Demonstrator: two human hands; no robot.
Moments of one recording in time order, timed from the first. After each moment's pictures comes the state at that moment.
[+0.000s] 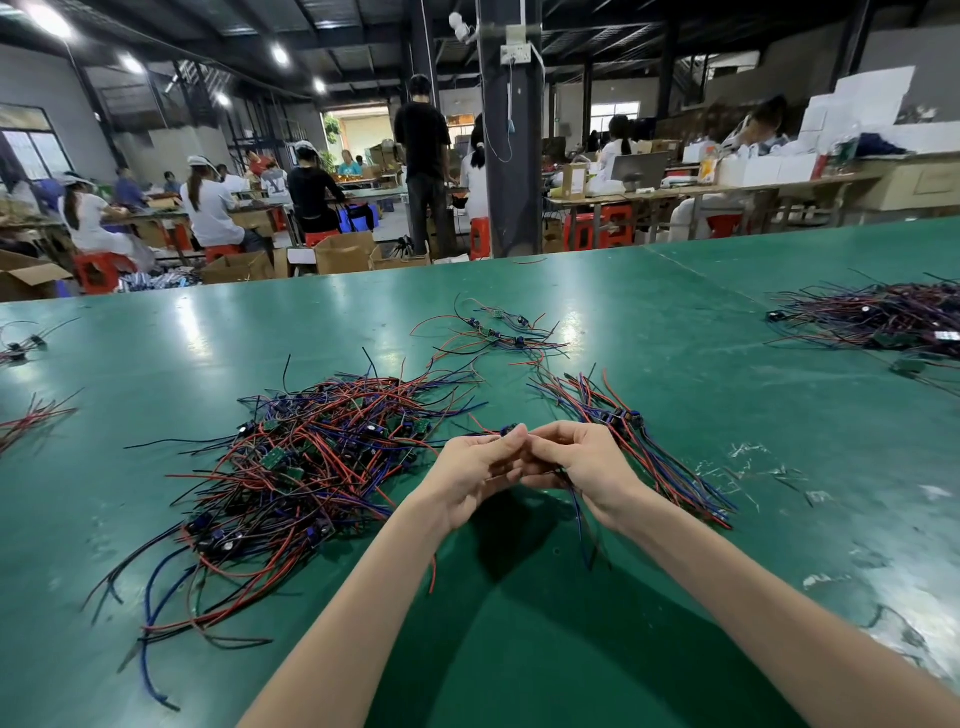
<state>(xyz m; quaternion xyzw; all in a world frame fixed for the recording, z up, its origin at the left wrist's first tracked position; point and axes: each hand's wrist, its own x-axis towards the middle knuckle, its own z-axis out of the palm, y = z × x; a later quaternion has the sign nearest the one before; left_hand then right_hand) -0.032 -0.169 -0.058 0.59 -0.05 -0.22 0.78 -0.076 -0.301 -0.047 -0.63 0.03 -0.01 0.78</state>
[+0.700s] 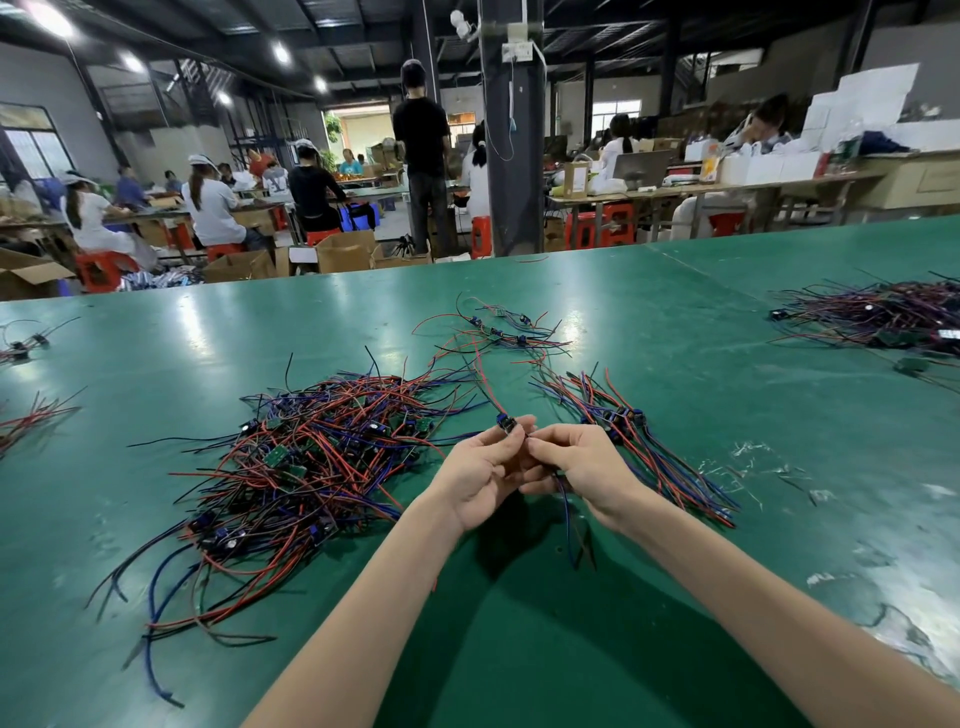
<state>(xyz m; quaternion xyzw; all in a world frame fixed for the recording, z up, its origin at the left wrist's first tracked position) -0.037 -0.176 -0.057 0.46 -0.03 -0.25 0.85 -0.076 -0.297 -0.049 -0.65 0.02 0.00 0.76</state>
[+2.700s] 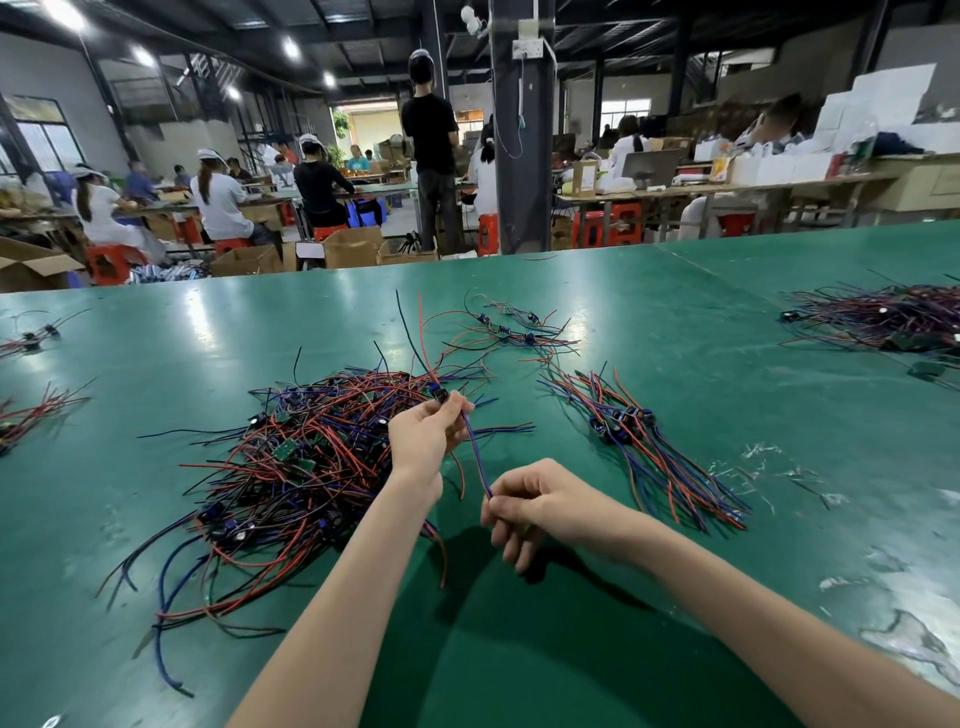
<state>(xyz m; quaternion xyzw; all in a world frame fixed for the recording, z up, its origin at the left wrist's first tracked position) -0.011 -0.138 -0.049 0.60 0.04 0.04 0.80 -0.103 -0.274 -0.049 -0.77 -0.13 0.18 0.60</state>
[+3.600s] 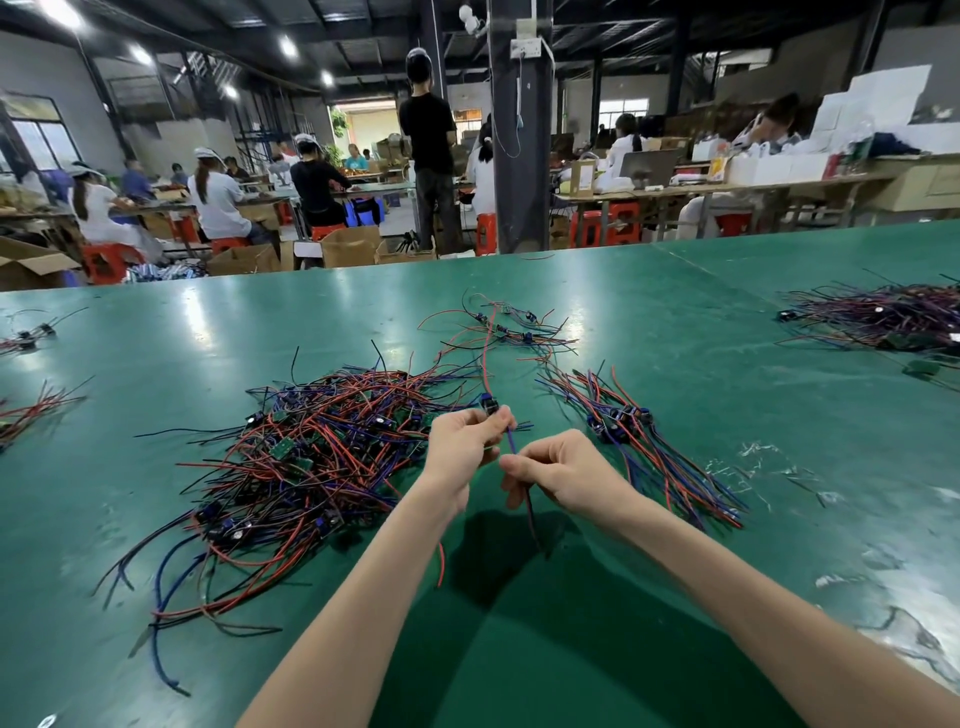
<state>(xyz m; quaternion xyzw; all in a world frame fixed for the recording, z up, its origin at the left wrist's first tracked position) -0.030 -0.164 -0.049 0.66 -0.03 -0.04 0.75 -0.080 -0.291 -0.053 -0.81 -0.12 0.00 0.58</state>
